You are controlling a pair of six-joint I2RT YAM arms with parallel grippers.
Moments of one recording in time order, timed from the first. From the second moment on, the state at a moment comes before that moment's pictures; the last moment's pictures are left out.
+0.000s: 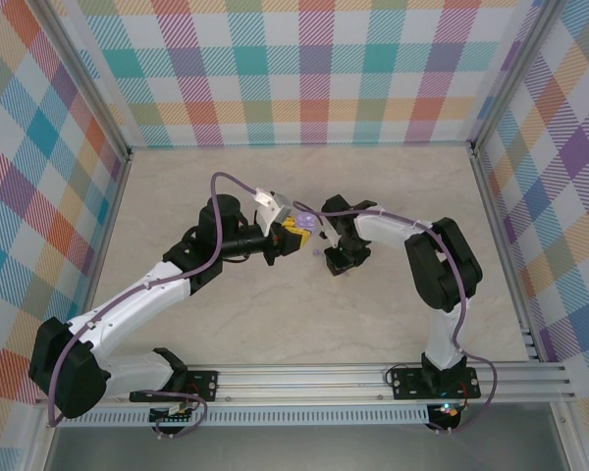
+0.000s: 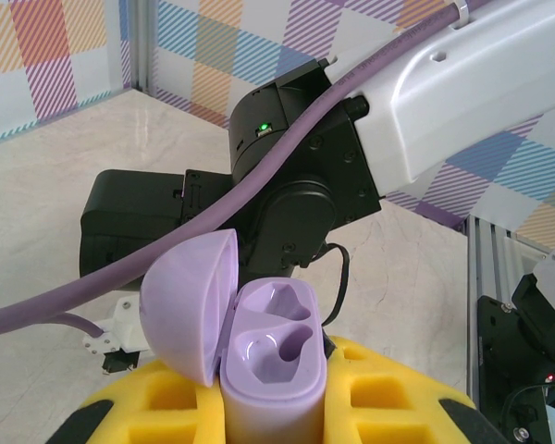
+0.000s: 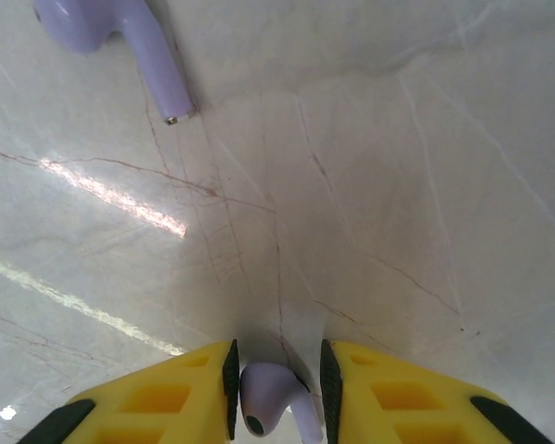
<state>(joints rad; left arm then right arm) -0.65 1.20 0.92 0.00 0.54 -0.06 0.58 1.94 1.30 -0.86 -0.07 0.05</state>
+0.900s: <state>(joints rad) -0.65 1.20 0.92 0.00 0.53 -0.07 0.59 1.94 1.30 -0.90 0.00 0.11</state>
